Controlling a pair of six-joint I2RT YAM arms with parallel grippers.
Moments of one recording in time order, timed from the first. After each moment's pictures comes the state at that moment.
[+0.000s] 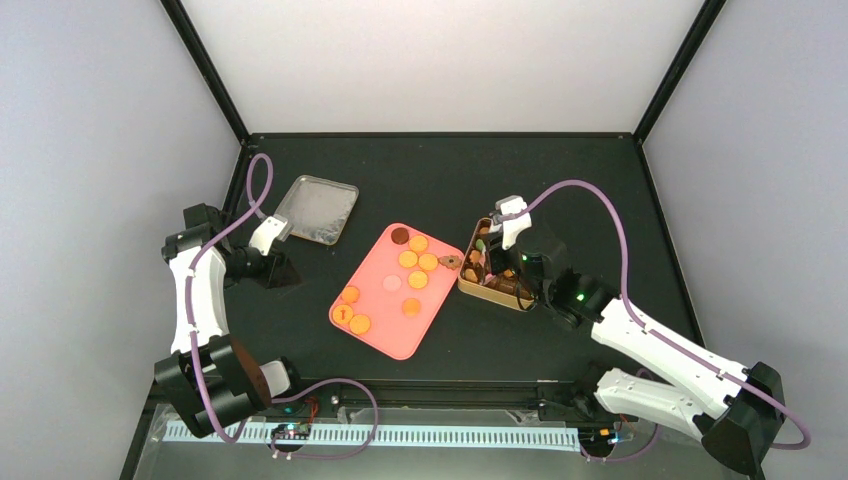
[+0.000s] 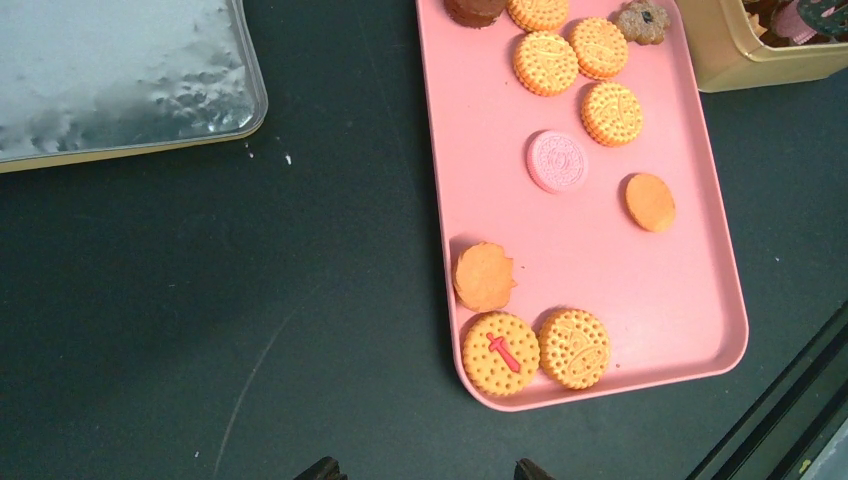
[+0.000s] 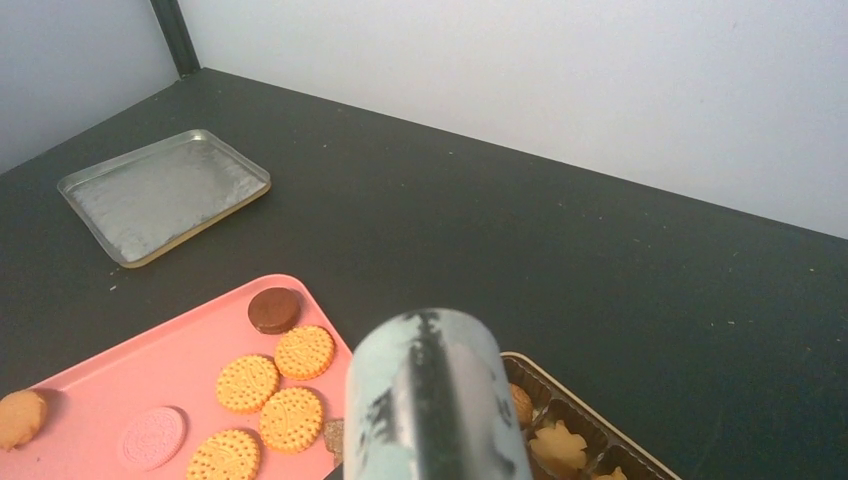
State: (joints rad) left arm 0.45 1.20 1.00 -1.18 0.69 0.85; right arm 0.81 0.97 0.75 -0.15 0.36 0.14
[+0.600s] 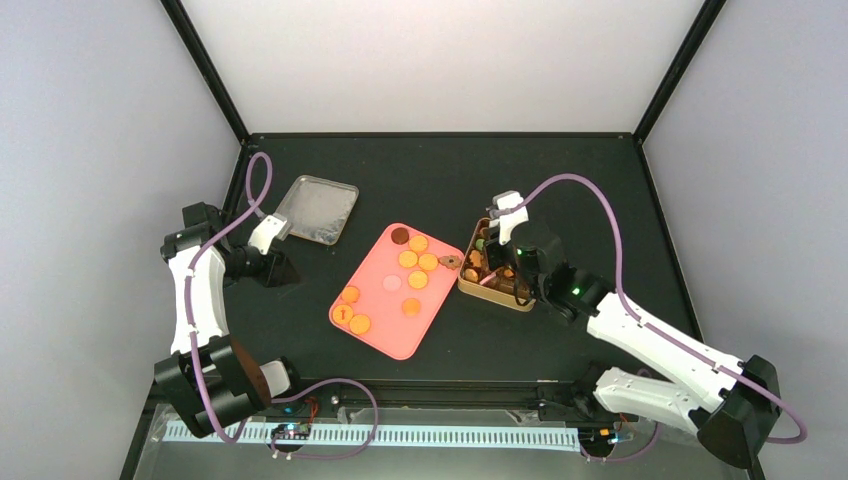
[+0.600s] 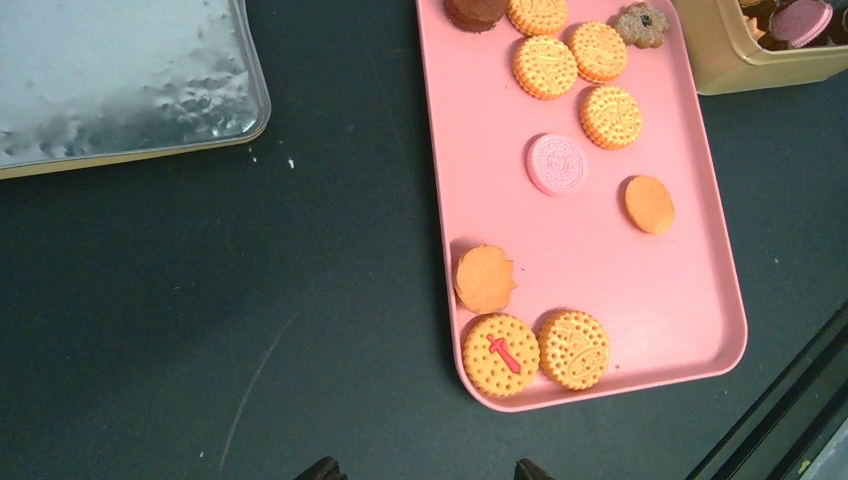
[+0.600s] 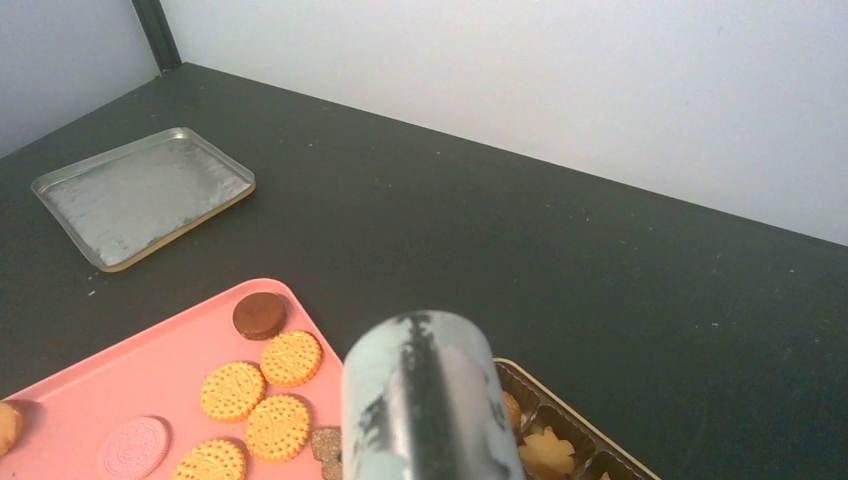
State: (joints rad) left arm 0.45 1.20 1.01 -1.19 0.69 0.85; right arm 0.81 1.01 0.80 -0.17 0.39 0.13
